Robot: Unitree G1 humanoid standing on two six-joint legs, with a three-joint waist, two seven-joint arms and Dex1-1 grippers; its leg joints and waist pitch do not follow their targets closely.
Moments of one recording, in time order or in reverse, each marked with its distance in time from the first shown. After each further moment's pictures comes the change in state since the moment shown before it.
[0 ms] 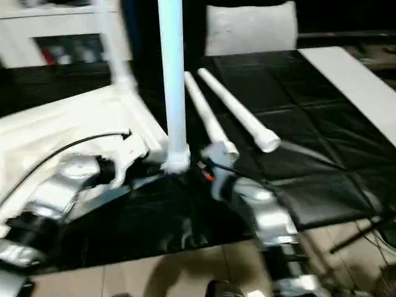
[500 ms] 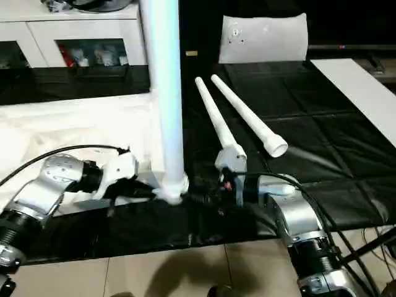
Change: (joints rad) left arm -0.014 0.085 -0.066 0.072 -0.028 -0.196 -0.265; right arm -0.049 -0.135 0.066 0.007 0.051 -0.042 0.320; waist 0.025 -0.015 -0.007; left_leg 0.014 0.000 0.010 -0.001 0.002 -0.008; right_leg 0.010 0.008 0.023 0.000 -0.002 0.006
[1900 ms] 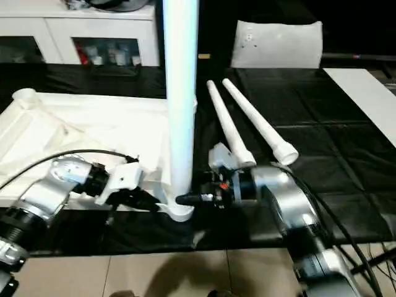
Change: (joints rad) left arm -0.015 -0.043 -0.034 0.006 0.005 0.026 -0.022; right arm -0.017 0.023 0.014 0.032 0.031 0.031 0.085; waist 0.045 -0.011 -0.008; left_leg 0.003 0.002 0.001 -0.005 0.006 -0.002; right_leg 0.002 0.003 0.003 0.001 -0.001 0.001
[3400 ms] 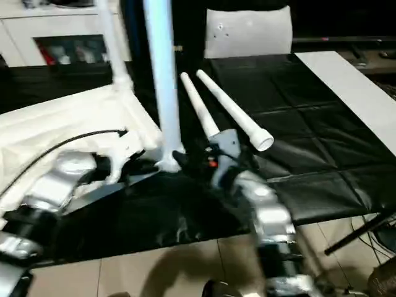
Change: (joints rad) left arm -0.016 -0.036 0.123 0.010 0.030 0.163 0.324; right arm 0.059 0.189 -0.149 -0.086 -0.023 -0.001 -0.546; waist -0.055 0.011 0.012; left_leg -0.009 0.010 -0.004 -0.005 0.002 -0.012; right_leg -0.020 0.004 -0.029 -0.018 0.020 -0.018
